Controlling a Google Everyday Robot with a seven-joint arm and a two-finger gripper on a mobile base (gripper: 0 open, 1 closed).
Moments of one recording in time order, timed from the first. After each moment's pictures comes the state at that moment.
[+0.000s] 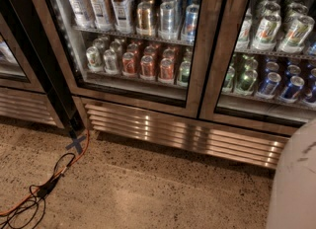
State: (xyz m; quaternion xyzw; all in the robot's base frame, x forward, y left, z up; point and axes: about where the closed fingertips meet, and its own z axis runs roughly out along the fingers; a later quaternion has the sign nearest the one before) arm 0.734 -0.162 1.022 -0.48 0.77 0.02 0.41
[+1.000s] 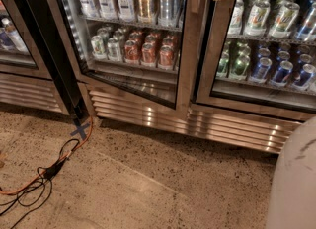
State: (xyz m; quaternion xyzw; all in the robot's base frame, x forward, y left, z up) arm 0.731 -0.166 1.025 -0.49 0.77 0.03 0.42
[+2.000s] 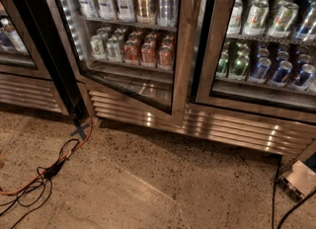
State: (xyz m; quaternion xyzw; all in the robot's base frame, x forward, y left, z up) arm 0.662 -0.262 1.086 -0.37 0.83 -0.11 0.42
